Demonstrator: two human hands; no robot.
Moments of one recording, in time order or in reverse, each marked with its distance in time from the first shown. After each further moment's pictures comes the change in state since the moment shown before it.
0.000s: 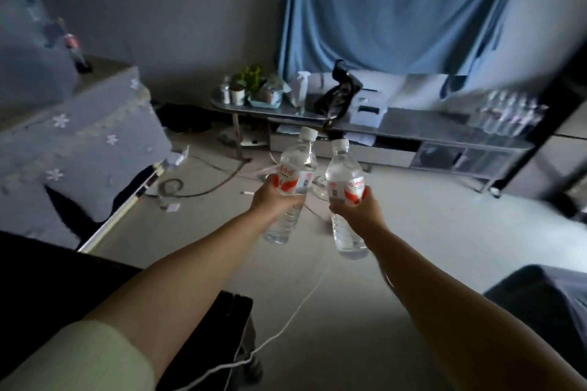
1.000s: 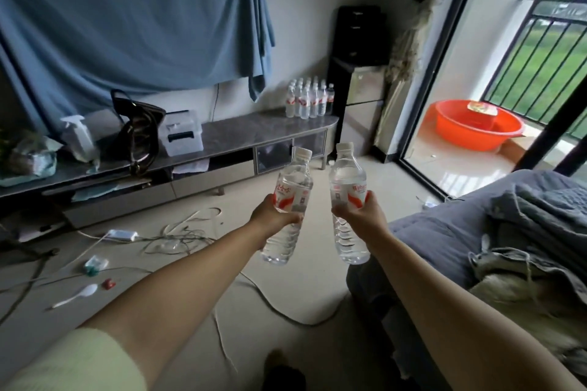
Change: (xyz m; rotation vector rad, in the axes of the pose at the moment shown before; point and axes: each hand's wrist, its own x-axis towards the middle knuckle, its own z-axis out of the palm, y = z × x) left_hand 0.095 0.189 0.448 0.083 -0.646 0.181; right_hand 0.124 0.163 -0.401 0.123 0.581 0.191
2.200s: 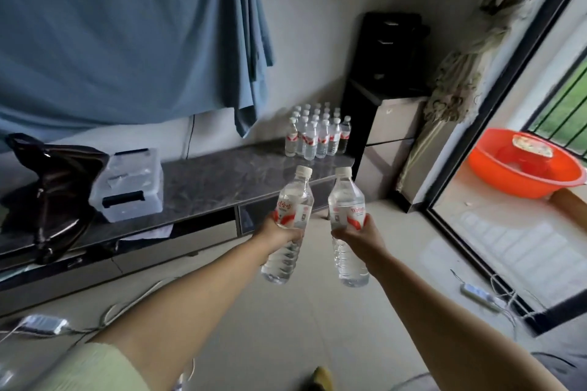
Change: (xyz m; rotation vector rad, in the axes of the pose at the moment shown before) left_hand 0.528 0.083 -0.016 -0.088 0.007 -0.107; right_hand 0.530 -0.036 0.116 0.001 -0.086 0.118
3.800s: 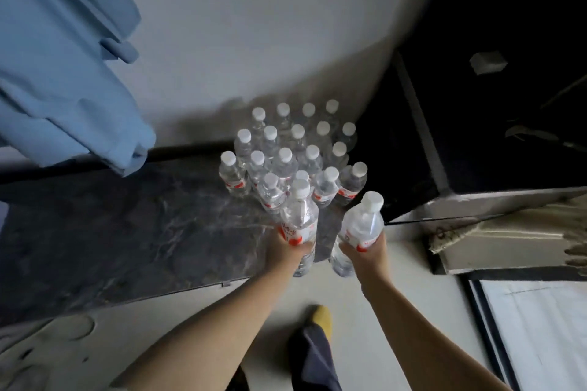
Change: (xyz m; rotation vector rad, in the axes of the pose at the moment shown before) left_hand 0.715 0.102 0.208 -0.102 0.378 -0.456; right_hand 0.764 0.013 -0.008 -0.015 -0.114 0.275
